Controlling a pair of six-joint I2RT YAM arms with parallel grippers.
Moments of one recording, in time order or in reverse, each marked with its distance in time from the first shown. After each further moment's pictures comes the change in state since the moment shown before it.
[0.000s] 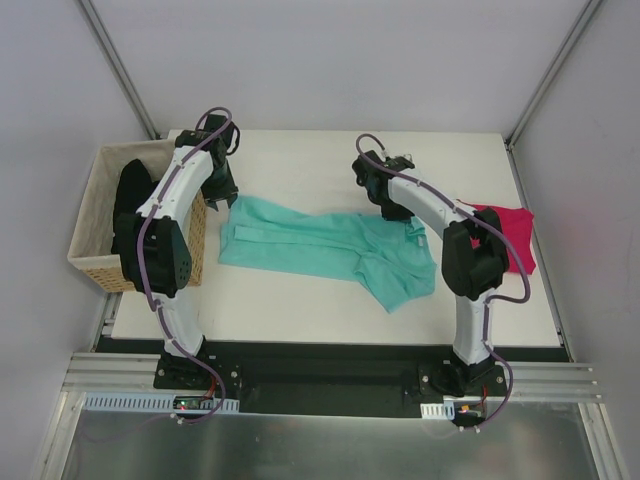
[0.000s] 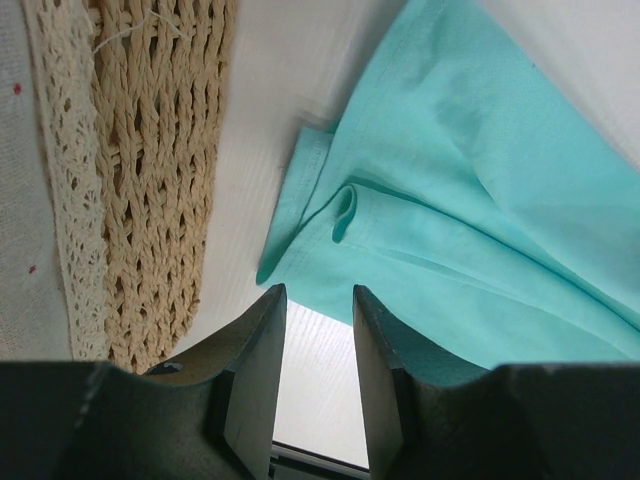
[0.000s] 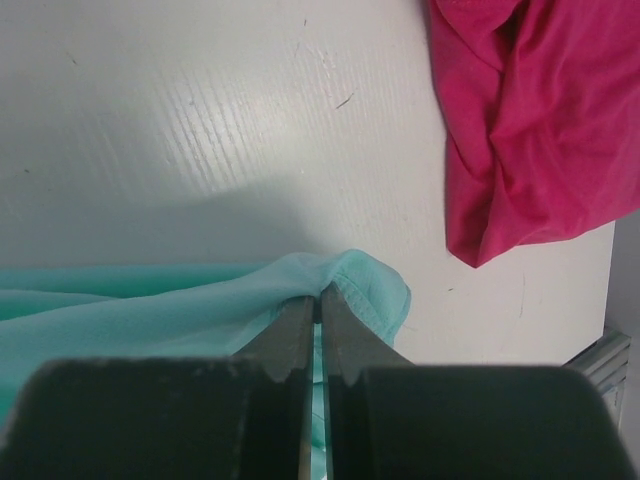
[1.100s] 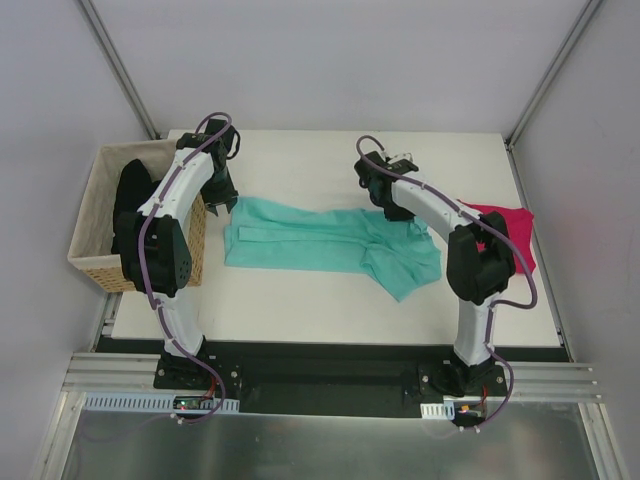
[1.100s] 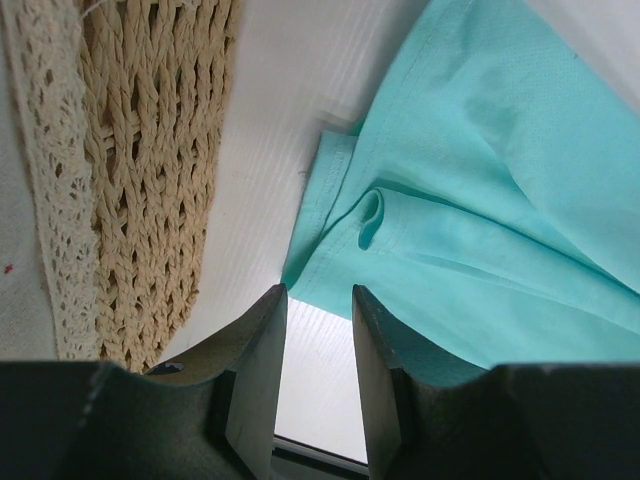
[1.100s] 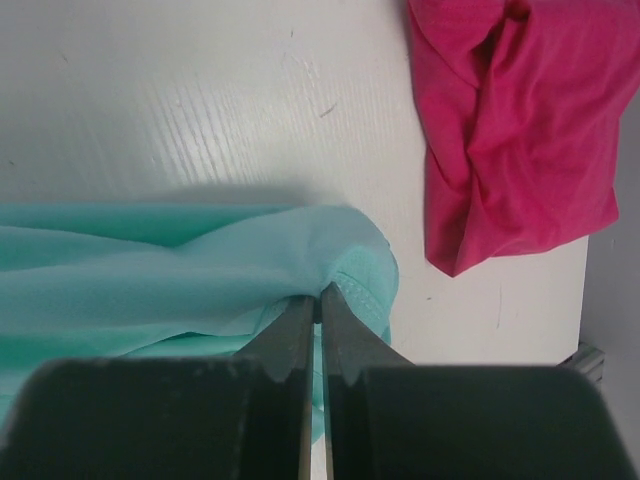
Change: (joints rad) left arm 0.006 0.007 -0.027 -0.008 -0.004 -0.029; right arm 0.003 -0.060 -0.045 0.047 0.025 -0.072
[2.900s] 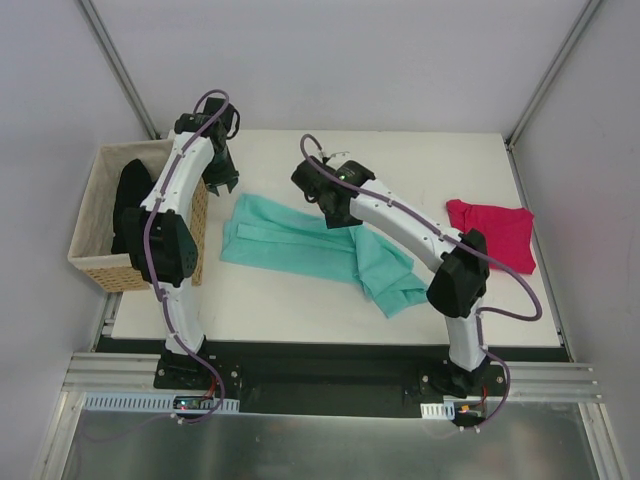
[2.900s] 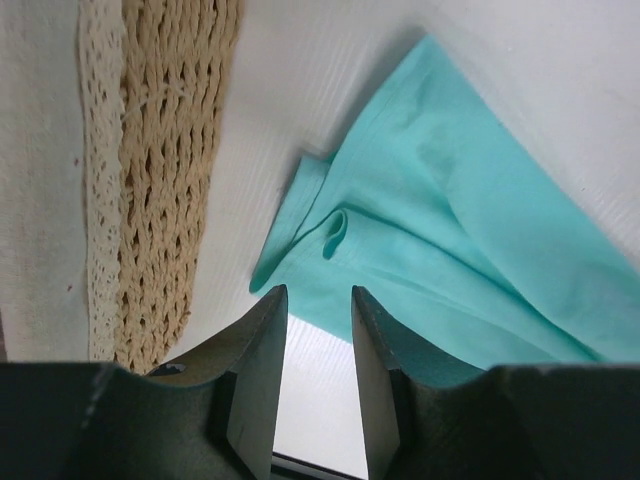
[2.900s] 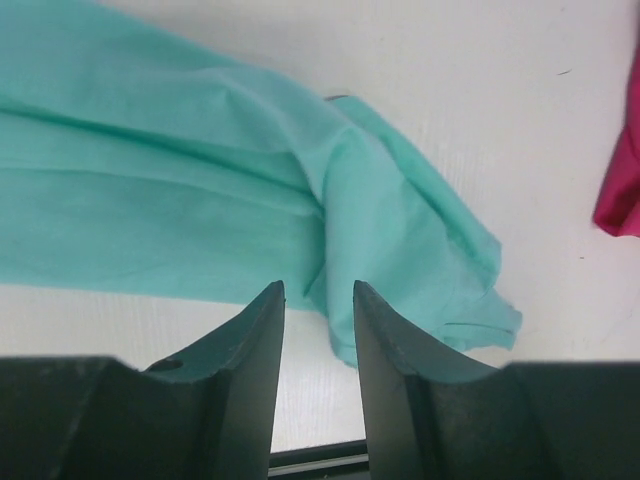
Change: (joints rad) left arm 0.000 0.079 0.214 -0.079 -0.002 0.005; right arm 0.366 0.027 0.325 -0.224 -0.163 0.177
